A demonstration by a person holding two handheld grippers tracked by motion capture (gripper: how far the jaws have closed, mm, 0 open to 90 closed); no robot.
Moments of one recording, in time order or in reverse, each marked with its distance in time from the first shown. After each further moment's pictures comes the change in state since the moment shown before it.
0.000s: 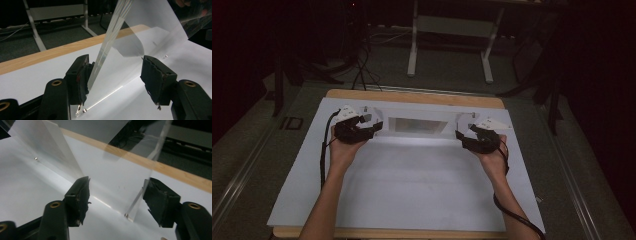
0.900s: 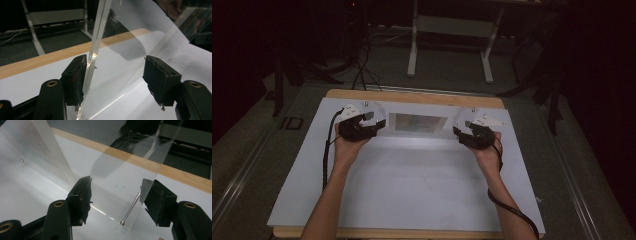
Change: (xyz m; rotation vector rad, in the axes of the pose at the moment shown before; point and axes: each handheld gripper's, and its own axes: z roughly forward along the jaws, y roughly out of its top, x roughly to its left) left arm 0.005 -0.007 0.019 -0.041 0.023 0.000; right arm -0.007 -0.005 0.026 0.005 -0.039 0.026
